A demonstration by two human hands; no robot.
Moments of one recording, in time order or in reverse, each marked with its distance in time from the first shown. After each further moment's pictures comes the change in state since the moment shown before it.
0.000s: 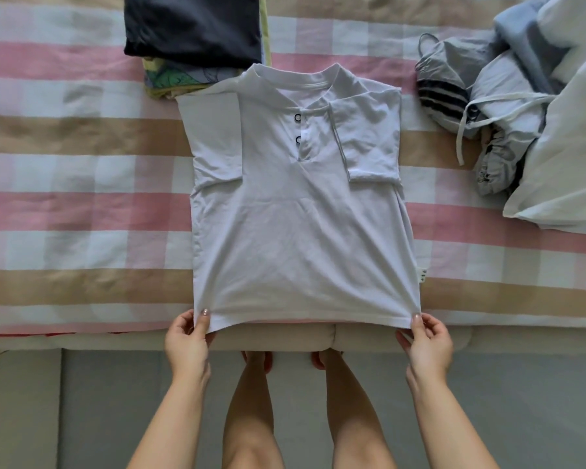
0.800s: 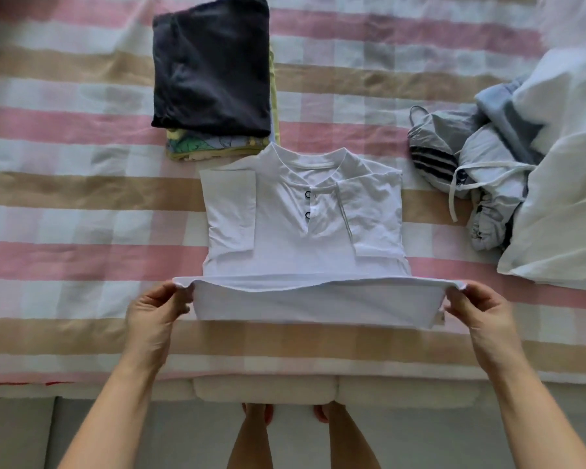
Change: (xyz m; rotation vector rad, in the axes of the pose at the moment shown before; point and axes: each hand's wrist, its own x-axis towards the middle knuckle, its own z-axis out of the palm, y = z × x) left_hand 0.030 0.134 0.016 -0.038 -0.389 0.337; right_hand 0.023 -0.158 0.019 -0.115 -0.483 -0.355
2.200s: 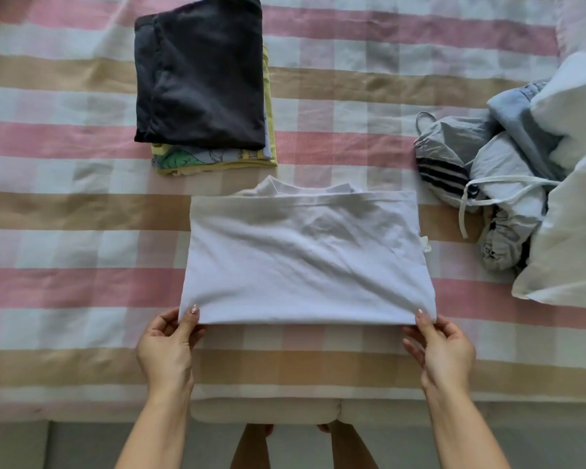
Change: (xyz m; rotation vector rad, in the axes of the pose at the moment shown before) left_hand 0.008 -0.023 0.036 -0.072 0.383 -0.165; right_hand 0.001 0.036 0.060 0.212 0.372 0.367
